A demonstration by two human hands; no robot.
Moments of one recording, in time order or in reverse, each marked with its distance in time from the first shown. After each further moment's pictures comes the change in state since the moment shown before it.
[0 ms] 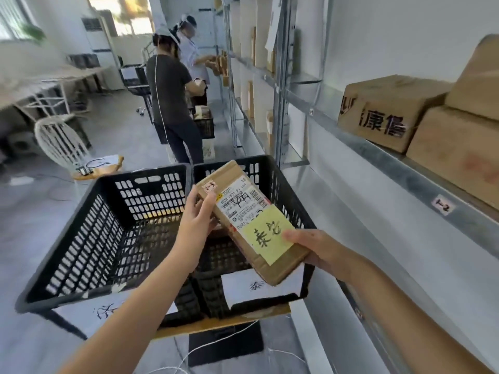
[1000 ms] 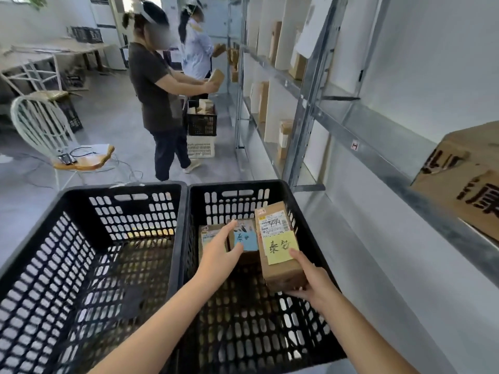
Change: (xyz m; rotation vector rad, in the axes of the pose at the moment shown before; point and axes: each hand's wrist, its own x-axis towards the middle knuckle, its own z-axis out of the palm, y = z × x) left_hand 0.153 -0.082 0.014 0.567 -0.102 -0.084; right_hand 0.196 0.030 -0.044 0.359 0.506 0.261
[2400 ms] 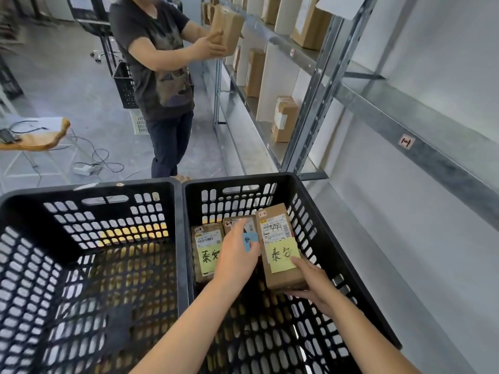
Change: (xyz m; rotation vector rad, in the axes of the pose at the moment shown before) left_hand 0.095 -0.053 0.020 0.073 -0.023 -0.025; right_hand 0.086 0.020 0.032 -0.117 0.022 0.026
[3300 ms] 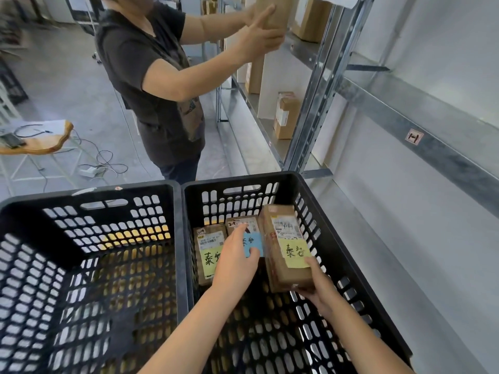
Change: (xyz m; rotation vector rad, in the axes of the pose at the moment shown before) left_hand -0.002 -0.003 -0.003 -0.014 -0.045 -0.037; right_hand 0.020 0.016 -0.003 0.159 0.182 0.061
